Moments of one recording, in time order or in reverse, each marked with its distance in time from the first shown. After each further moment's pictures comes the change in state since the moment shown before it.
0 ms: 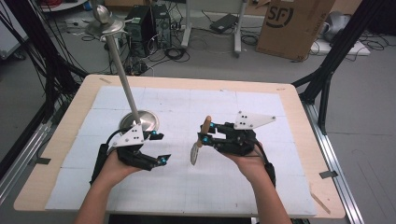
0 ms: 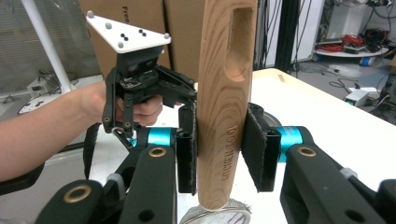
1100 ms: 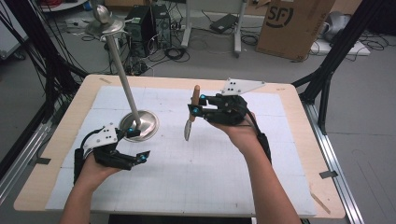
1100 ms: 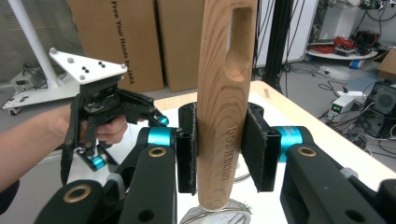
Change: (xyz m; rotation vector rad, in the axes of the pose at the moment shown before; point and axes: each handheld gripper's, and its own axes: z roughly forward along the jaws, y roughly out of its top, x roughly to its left) left arm 0.012 -0.016 -0.048 -0.076 0.101 -0.060; right arm -0.027 0.071 0.030 0.042 -0.021 -0.038
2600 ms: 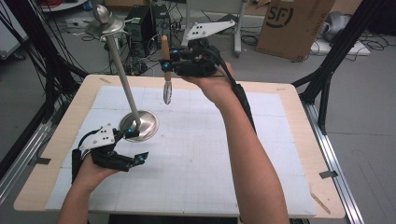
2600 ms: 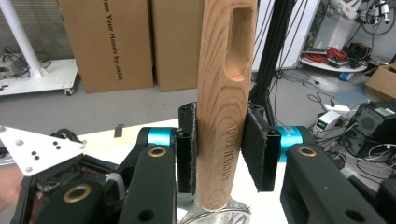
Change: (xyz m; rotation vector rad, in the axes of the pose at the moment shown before) left arm -0.002 0.002 -0.005 -0.011 -0.023 0.003; right arm -0.020 0.115 0.058 0.055 -0.021 -0.087
